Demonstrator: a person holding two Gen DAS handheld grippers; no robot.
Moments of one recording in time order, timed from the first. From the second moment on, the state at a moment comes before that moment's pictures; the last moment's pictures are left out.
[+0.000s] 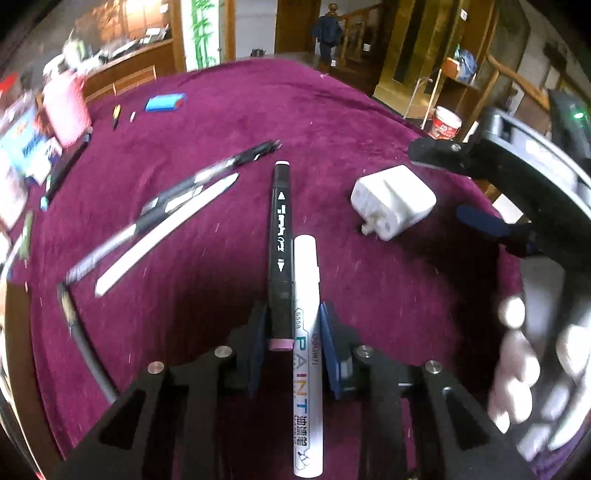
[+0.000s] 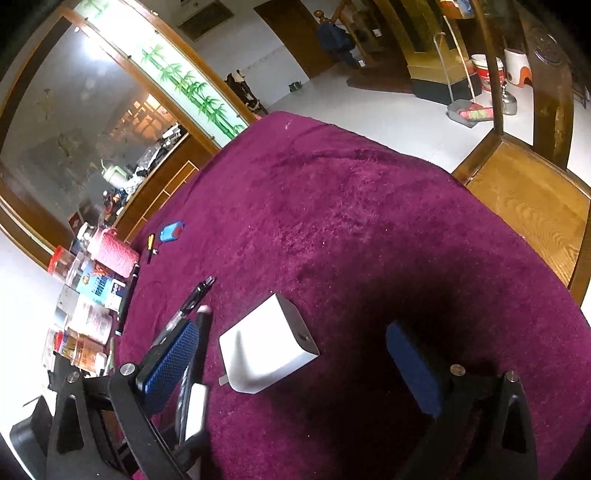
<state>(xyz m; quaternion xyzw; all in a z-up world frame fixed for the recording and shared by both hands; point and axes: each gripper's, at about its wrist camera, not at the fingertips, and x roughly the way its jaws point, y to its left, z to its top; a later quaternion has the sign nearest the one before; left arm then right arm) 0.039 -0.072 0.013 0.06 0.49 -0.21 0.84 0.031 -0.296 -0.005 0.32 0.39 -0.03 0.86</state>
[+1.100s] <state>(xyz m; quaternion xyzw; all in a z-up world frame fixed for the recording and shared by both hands) 0.045 -0.046 0.007 0.08 0.48 -0.17 0.86 0.033 -0.290 -0.009 0.31 0.40 -0.03 0.86</state>
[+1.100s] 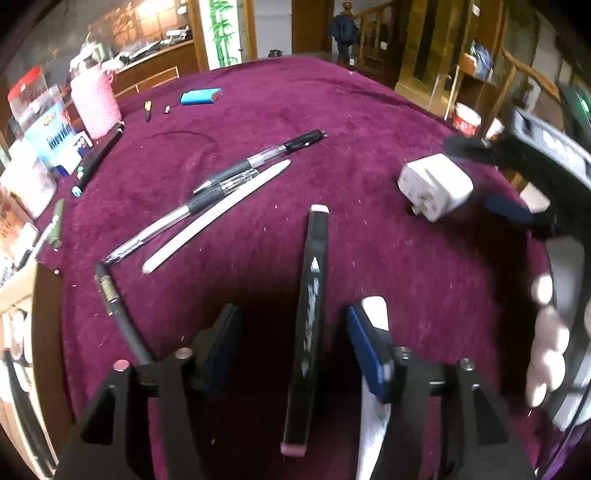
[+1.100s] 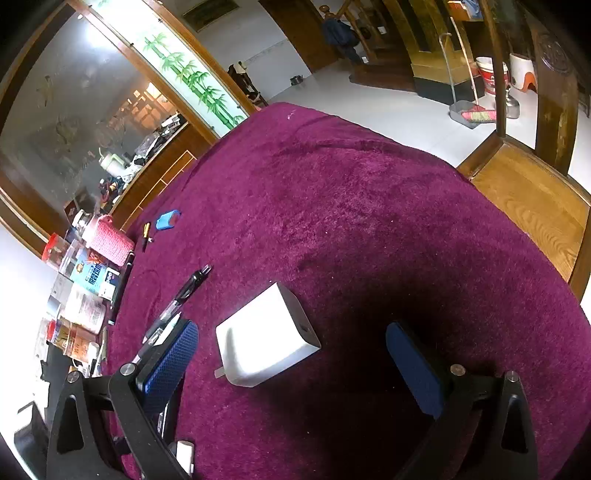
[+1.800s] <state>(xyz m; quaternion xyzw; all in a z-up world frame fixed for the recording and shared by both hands) -0.079 0.090 0.087 -0.13 0.39 -0.19 0.89 0.008 -0.265 0.033 0.24 0.34 -0.04 0.91</state>
